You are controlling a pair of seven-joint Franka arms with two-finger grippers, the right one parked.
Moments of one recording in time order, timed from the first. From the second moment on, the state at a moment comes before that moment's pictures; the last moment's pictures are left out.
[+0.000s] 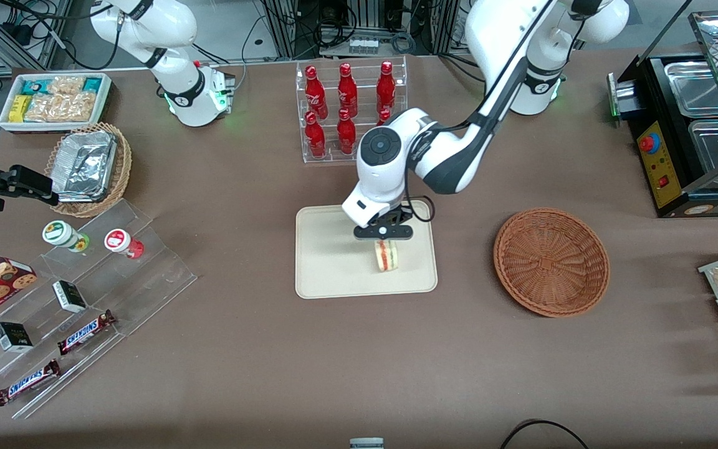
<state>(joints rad) -0.72 0.55 -0.08 -1.66 0.08 2.20 -0.81</state>
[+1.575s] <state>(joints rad) -0.67 0.51 -0.06 -1.49 0.07 1.99 -0.83</state>
